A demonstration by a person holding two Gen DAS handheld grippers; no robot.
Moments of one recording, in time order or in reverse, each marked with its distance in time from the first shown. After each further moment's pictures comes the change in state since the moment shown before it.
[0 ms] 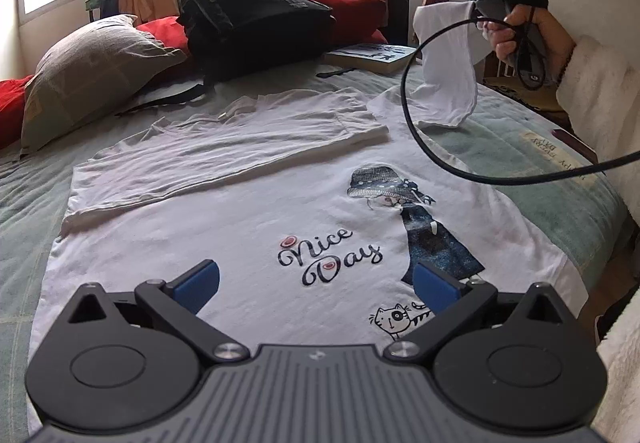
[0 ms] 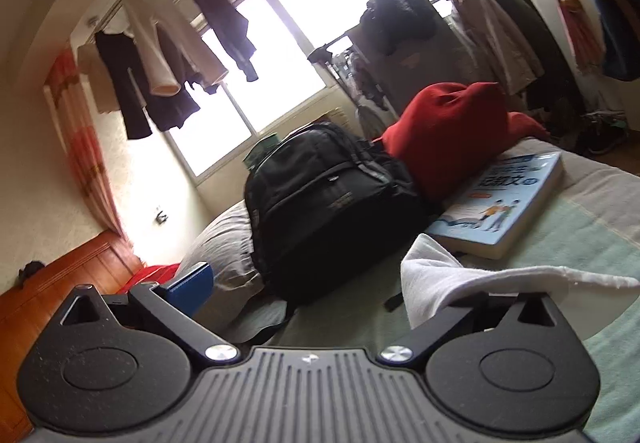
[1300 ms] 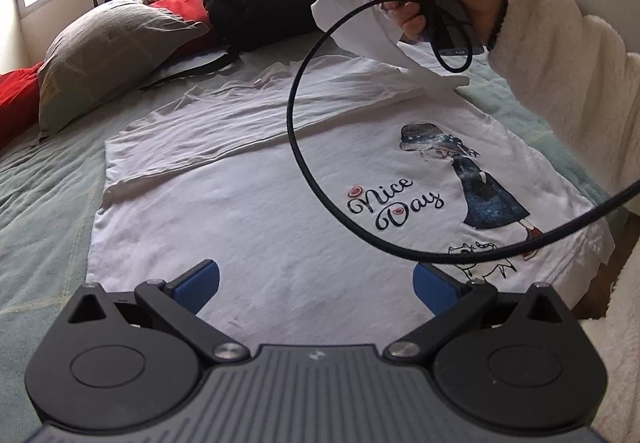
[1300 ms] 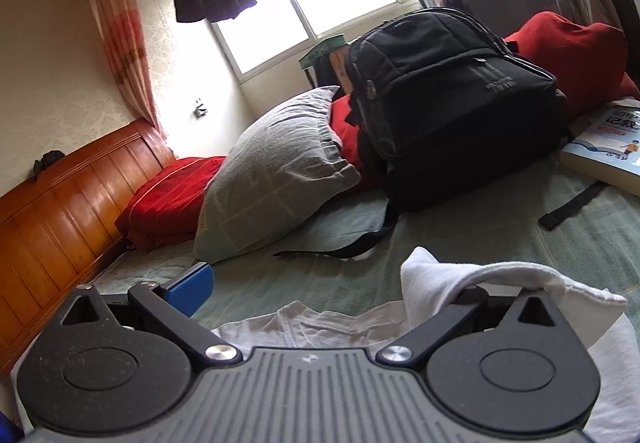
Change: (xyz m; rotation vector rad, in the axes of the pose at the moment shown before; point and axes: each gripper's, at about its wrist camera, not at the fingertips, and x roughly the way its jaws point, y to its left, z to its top) left arm -0.011 0.041 -0.017 0.030 0.080 0.034; right arm 0.121 0.144 -0.092 -0.155 0.252 0.083
